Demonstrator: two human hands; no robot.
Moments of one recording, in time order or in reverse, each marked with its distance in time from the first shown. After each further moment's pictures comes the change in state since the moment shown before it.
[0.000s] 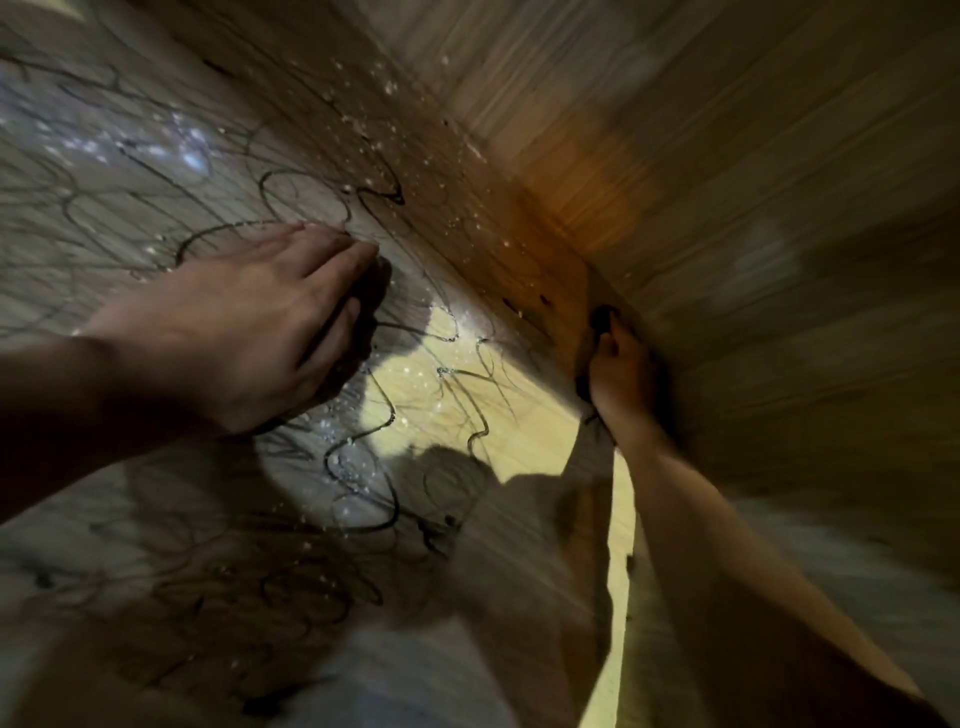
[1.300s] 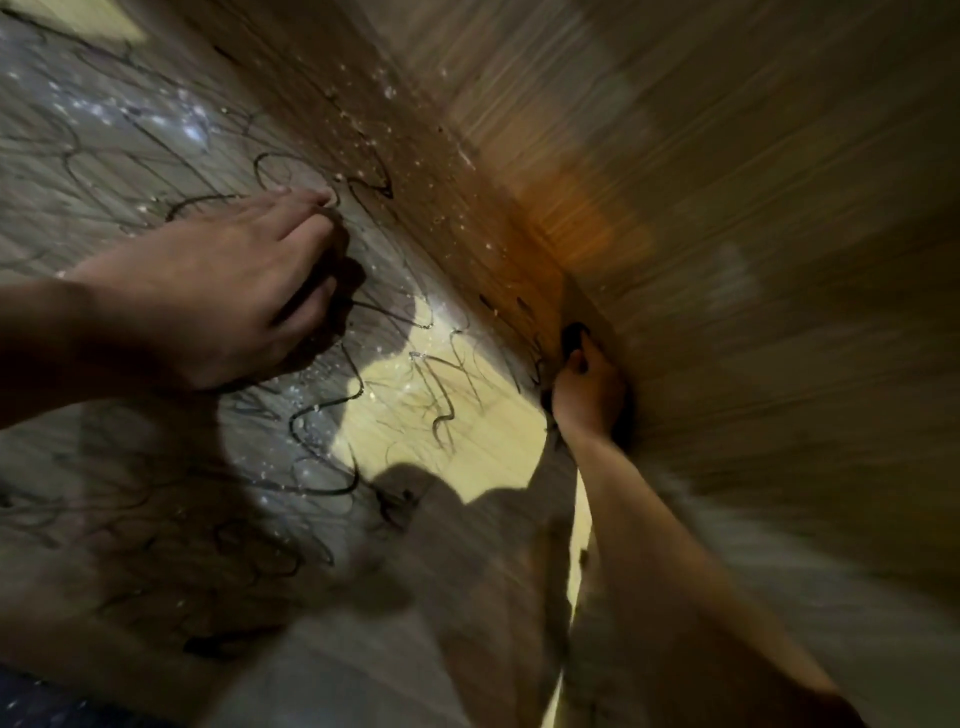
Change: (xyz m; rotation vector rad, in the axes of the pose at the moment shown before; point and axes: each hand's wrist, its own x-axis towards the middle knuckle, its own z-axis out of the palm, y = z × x) left_hand -0.004 0.003 -0.006 -0.003 -0.017 -0.058; right_hand -0.021 0.001 -0.002 0.017 0.046 -0.007
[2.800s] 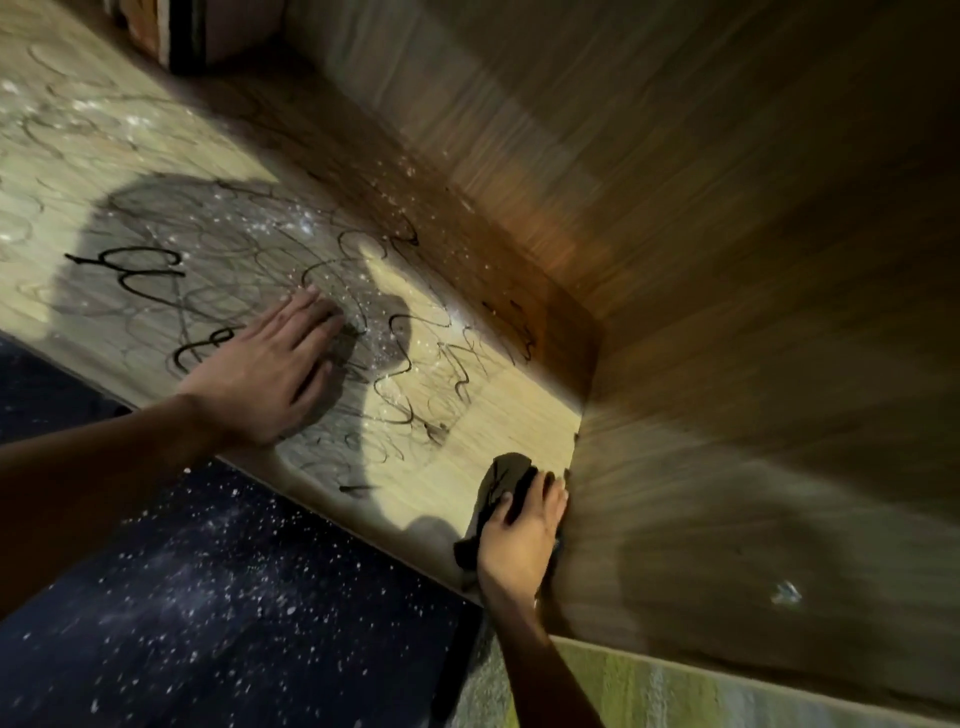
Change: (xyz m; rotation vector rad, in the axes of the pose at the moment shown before) left_hand -0.100 0.018 -0.049 0.014 -0.158 -0.060; right_hand -0.256 0.008 -0.049 0.082 -0.099 0.157
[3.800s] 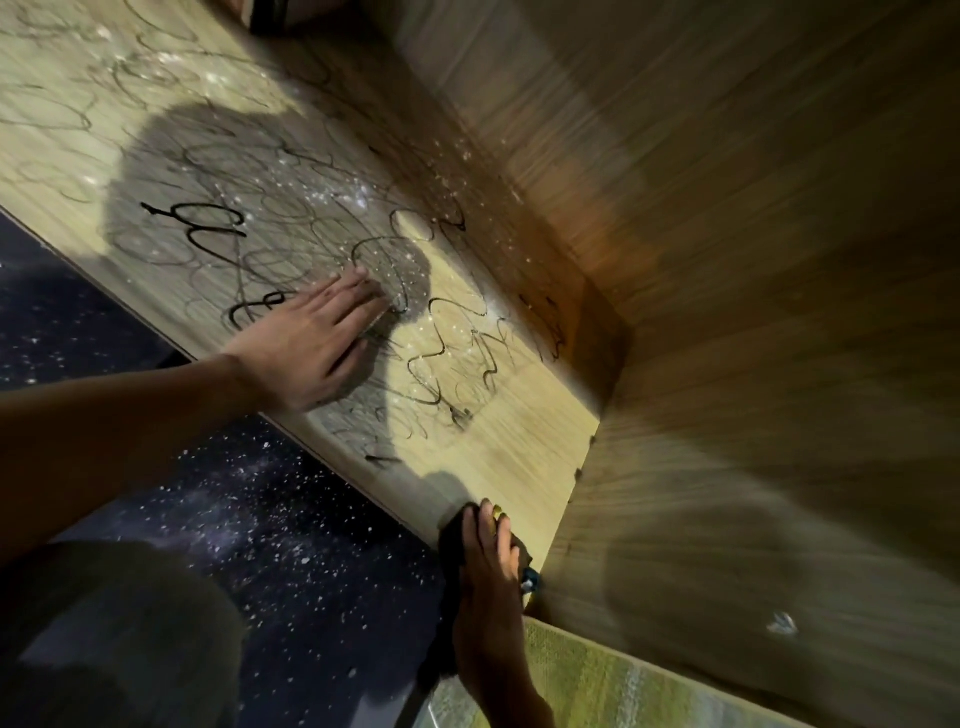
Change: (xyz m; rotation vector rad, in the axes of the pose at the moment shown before) left_hand -0.007 0.000 -0.007 -0.025 -0.063 -0.001; right_hand -0.065 0.032 -0.023 -0.258 -0.479 -0.471
